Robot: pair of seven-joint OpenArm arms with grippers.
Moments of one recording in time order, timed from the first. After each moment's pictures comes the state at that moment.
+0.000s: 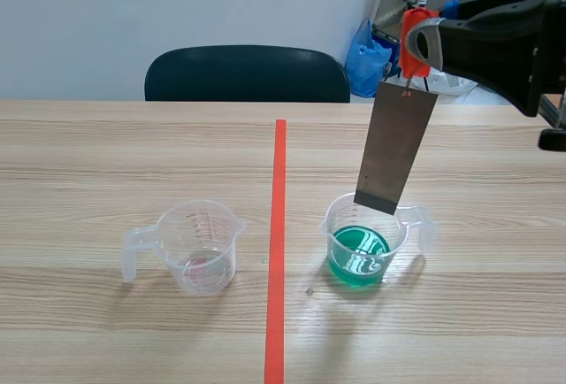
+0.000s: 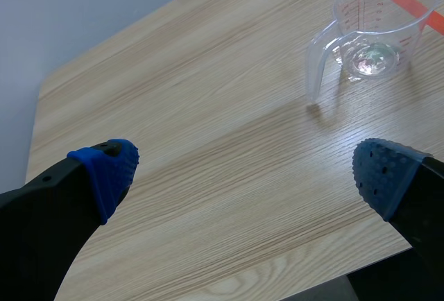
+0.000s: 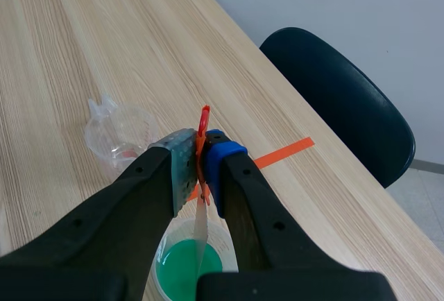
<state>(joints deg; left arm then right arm) 80.4 -21.8 -31.2 114.3 -5.1 -11.2 -35.4 -15.0 67.0 -3.1 119.6 44.9 28.3 1.4</state>
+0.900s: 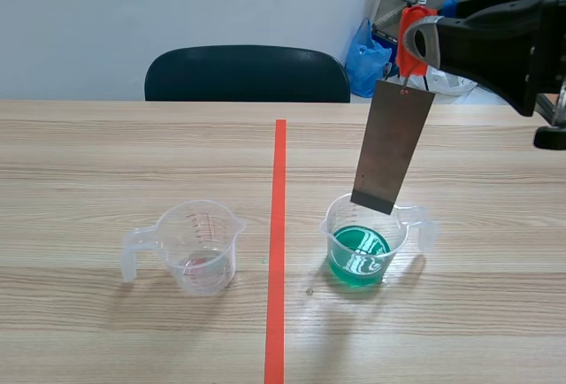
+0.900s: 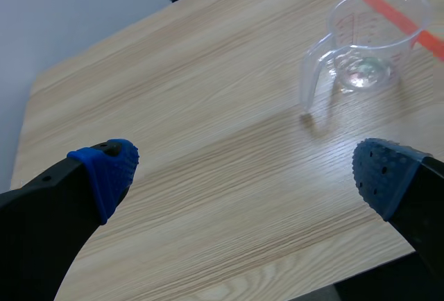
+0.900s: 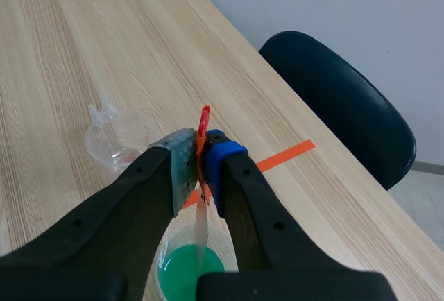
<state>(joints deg) 80.4 -23.1 -31.1 114.3 -8.2 -14.5 -35.9 -15.0 65.9 -3.1 119.6 44.9 28.3 1.4</state>
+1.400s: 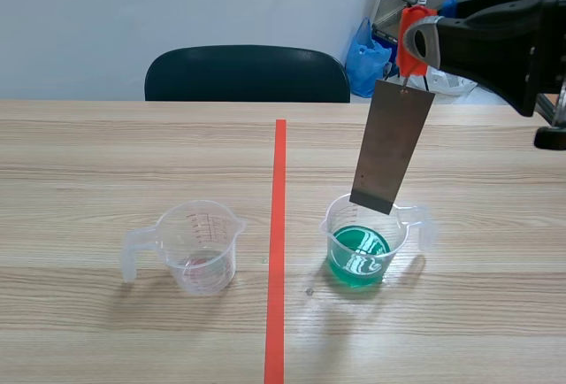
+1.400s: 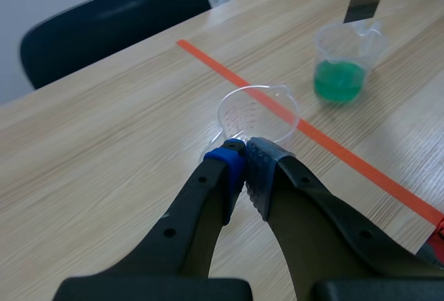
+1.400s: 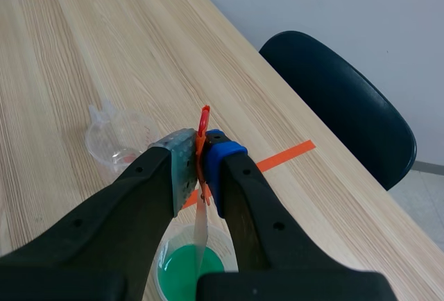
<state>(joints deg) 62.4 -41.6 -24.3 109.4 -16.8 -34.2 -32.4 -15.0 65.9 -3.1 119.6 44.9 28.3 1.4</state>
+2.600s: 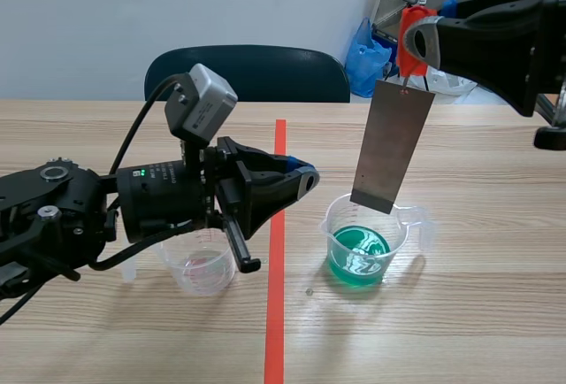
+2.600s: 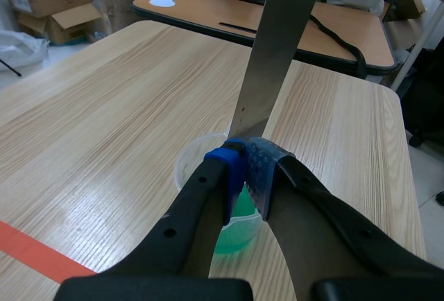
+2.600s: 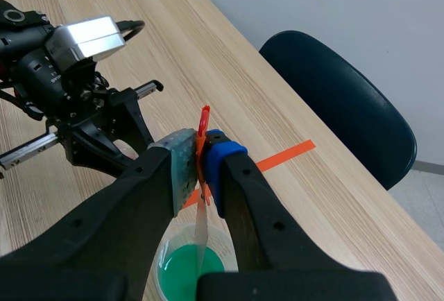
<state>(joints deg) -9.7 -27.7 39.4 82.6 -24.6 -37.1 -11.1 -15.0 65.9 -3.1 119.6 44.9 28.3 1.4</state>
